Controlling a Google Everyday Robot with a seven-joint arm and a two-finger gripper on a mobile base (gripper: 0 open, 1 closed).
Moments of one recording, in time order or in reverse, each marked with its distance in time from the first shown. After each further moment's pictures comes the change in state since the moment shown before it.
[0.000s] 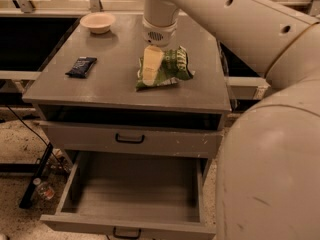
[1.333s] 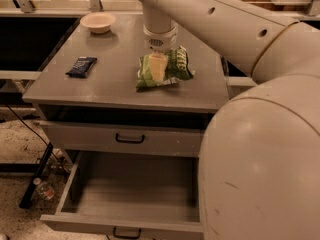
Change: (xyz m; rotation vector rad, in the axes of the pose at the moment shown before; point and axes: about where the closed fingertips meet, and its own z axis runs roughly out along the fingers) arm 0.017 -0.008 0.022 0.025 0.140 0.035
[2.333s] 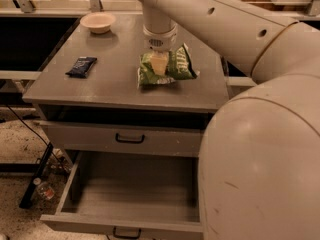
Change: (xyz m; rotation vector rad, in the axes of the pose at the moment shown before) arm 0.000 0.000 0.000 0.000 0.000 0.000
